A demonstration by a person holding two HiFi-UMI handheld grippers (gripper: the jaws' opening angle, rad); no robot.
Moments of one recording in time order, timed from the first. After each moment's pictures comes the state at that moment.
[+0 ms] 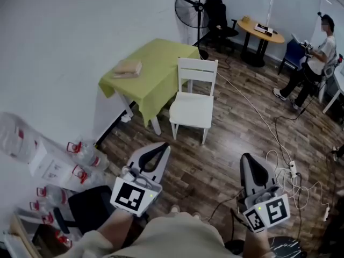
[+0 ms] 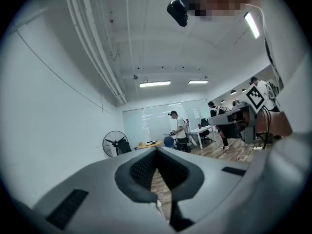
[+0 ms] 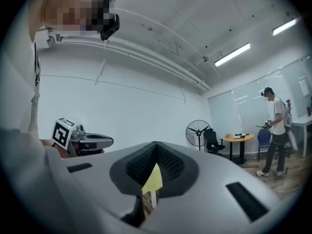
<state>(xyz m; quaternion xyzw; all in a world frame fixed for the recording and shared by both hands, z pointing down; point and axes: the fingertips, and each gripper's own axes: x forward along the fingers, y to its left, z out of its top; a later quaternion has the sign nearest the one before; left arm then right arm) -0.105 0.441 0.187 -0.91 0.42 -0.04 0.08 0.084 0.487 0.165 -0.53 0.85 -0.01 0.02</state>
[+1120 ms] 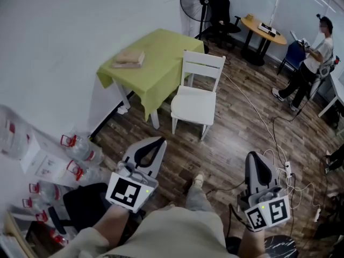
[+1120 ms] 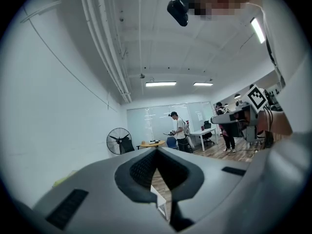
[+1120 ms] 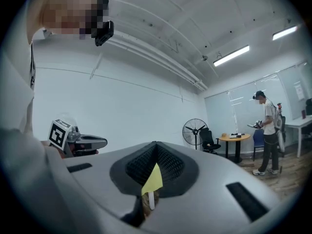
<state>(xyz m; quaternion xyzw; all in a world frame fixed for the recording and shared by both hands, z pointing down) -0.185 0.399 0.213 -0.90 0.43 -0.02 0.05 0.029 0.450 0.181 -0.56 0.83 -0.01 0.01</state>
